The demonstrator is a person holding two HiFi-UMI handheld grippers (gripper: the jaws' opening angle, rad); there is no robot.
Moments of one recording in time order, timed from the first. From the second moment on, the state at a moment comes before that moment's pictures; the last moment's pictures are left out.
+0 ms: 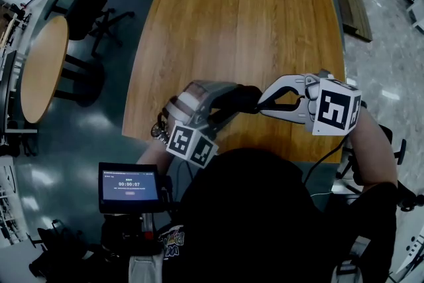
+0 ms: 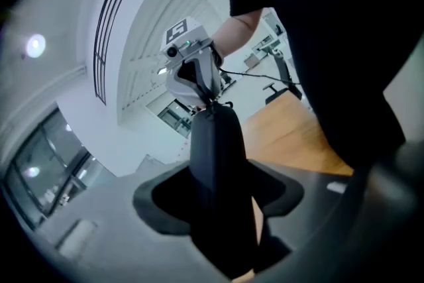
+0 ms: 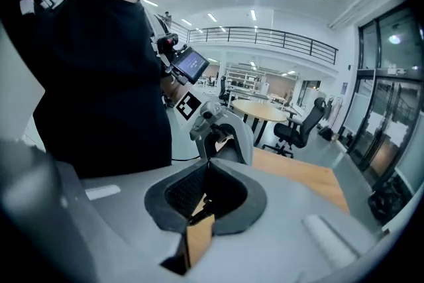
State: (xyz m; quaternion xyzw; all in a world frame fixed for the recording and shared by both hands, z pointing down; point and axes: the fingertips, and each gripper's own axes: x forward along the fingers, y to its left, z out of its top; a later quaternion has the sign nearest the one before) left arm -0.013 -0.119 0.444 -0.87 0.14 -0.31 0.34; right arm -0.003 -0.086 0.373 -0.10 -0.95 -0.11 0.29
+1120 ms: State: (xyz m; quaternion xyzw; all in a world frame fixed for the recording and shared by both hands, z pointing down) left arm -0.010 -0.080 0.445 -0.98 -0.02 -0.19 -0.03; right arm 0.000 -0.082 0.378 0.01 -0.85 -0.40 0.35
